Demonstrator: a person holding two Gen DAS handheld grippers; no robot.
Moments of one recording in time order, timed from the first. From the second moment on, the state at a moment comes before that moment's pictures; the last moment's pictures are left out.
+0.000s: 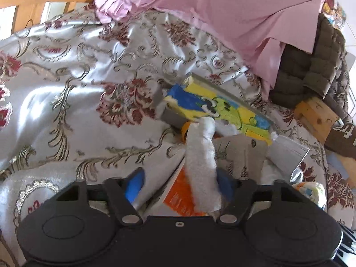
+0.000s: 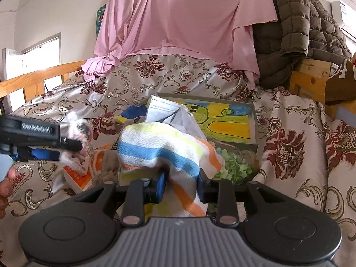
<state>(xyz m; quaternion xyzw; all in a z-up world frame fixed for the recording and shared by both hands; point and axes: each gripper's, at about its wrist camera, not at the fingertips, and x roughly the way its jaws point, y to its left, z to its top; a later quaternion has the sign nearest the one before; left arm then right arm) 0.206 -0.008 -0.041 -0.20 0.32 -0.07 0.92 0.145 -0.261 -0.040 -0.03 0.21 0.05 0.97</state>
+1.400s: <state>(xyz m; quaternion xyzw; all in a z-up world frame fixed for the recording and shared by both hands) 0.209 -0.037 -0.050 -0.20 0.32 -0.09 0.92 0.152 -0.243 -0.055 -0.06 0.24 0.09 0.97</state>
